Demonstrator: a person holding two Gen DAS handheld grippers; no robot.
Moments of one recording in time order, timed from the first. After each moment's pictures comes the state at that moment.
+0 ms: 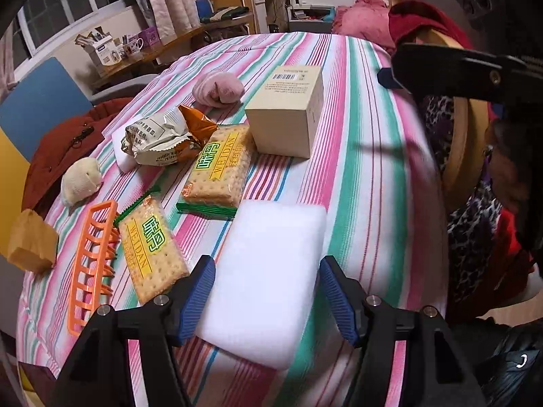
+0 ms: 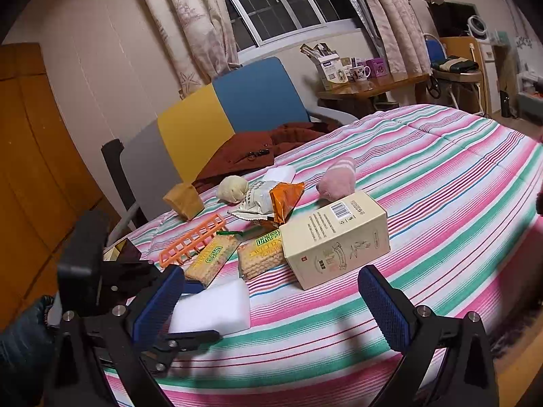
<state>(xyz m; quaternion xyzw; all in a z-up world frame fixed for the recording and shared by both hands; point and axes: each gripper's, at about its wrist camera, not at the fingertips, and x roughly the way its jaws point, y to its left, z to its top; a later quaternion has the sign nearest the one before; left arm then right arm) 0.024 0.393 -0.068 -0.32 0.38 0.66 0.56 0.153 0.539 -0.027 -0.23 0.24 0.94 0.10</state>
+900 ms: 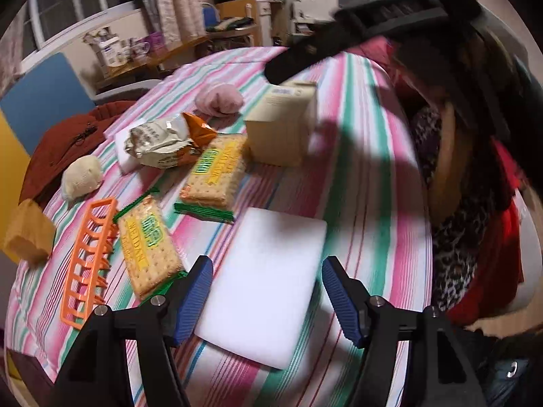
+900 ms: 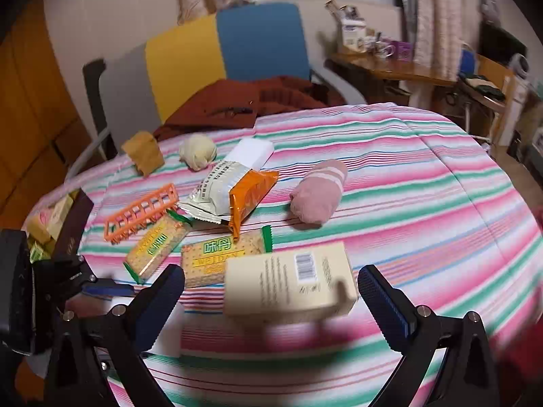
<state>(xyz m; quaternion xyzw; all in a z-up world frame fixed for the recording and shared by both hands) 0.024 0.384 -0.062 -0.32 0.35 0.66 0.58 0.063 0.591 -0.005 -0.41 0.12 0.90 0.08</state>
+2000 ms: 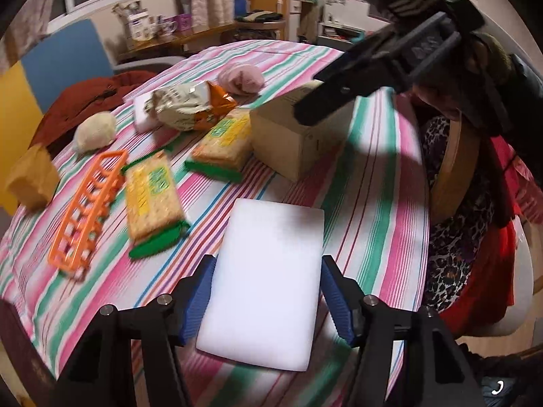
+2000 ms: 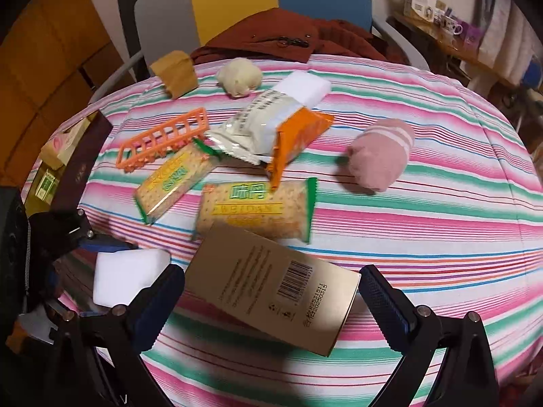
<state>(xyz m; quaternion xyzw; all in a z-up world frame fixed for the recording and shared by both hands) 0.022 0.356 -0.070 -0.37 0.29 0.70 0.54 0.037 0.567 -0.033 -0.52 0.08 0.85 -0.01</state>
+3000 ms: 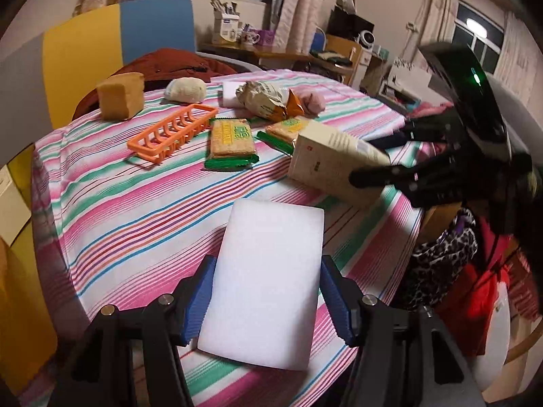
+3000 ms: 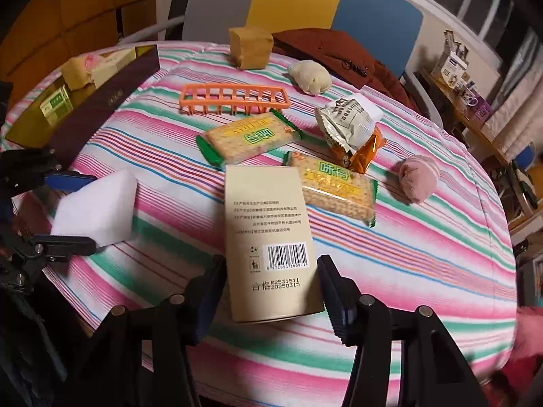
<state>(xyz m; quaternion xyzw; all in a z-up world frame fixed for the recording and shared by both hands) 0.036 0.254 -0.063 -0.39 0.13 0.78 0.47 0.082 0.459 -0.042 -0.49 -0.08 0.87 0.00</state>
